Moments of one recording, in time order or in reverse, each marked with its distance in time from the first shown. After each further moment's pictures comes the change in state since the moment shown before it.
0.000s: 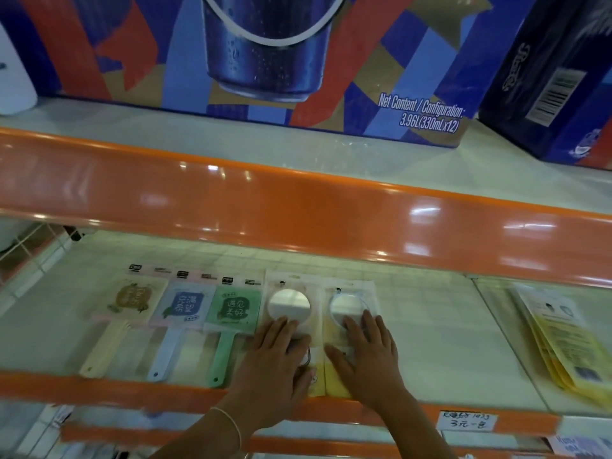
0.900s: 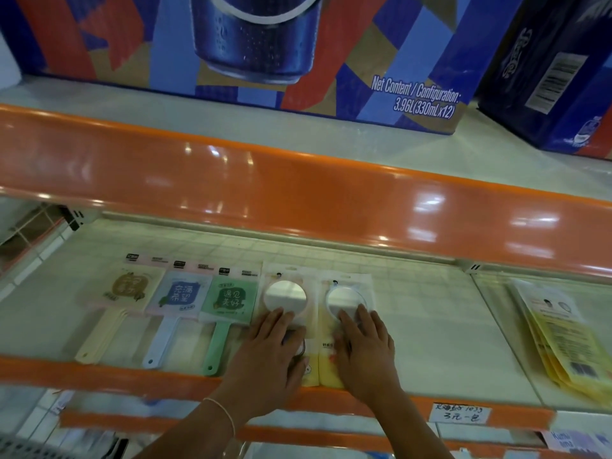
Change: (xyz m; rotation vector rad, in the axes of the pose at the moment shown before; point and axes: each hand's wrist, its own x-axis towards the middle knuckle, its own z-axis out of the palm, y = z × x) left_hand -0.001 0.003 0.000 -0.033 -0.041 -0.014; right_hand -0.006 -0.001 0.000 0.031 0.013 0.000
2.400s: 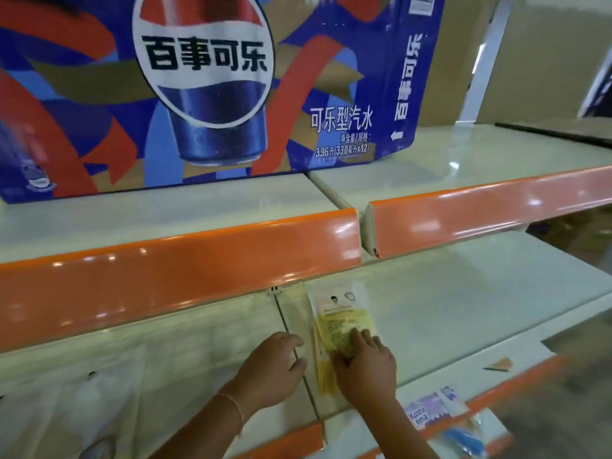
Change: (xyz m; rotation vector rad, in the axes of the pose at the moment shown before) left_hand 0.218 0.343 0.023 -0.390 -0.317 0.170; right_hand -0.022 0.355 -0.111 0.045 0.309 0.468
